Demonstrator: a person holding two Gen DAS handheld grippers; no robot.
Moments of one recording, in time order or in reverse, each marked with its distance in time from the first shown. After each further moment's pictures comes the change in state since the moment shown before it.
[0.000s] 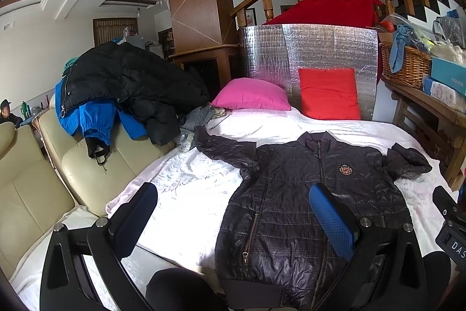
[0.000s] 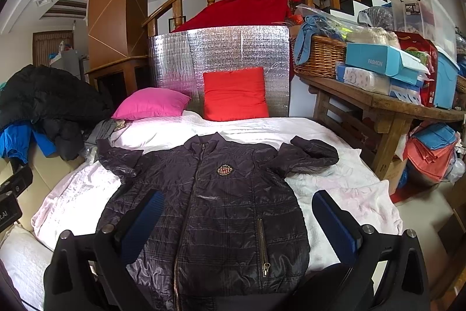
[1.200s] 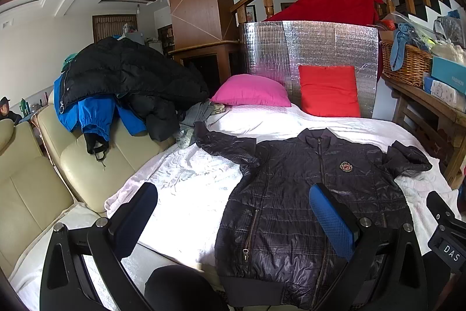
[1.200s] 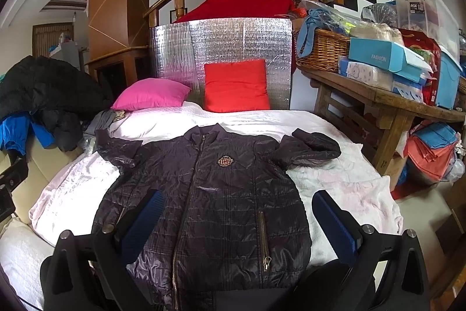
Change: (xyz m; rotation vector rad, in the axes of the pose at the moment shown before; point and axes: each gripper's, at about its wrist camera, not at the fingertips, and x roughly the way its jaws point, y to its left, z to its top) left arm 0.003 0.006 -0.002 -0.005 0.021 -0.005; right arm 0.010 0.007 -0.008 -0.020 0.042 -0.007
